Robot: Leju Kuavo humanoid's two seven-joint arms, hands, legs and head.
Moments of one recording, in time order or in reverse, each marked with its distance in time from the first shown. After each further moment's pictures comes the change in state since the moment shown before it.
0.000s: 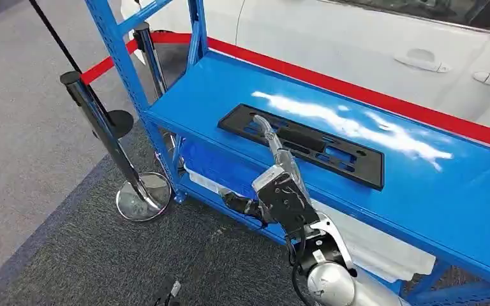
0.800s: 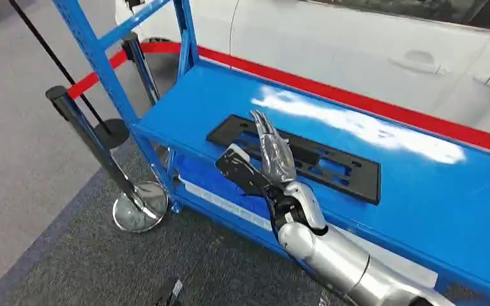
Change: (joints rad) left arm -0.013 0.000 -0.015 0.002 -0.013 0.002 -0.002; right arm -0.157 0.086 0.027 0.457 0.174 0.045 0.059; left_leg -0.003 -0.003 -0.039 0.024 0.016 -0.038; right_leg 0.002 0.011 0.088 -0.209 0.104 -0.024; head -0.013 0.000
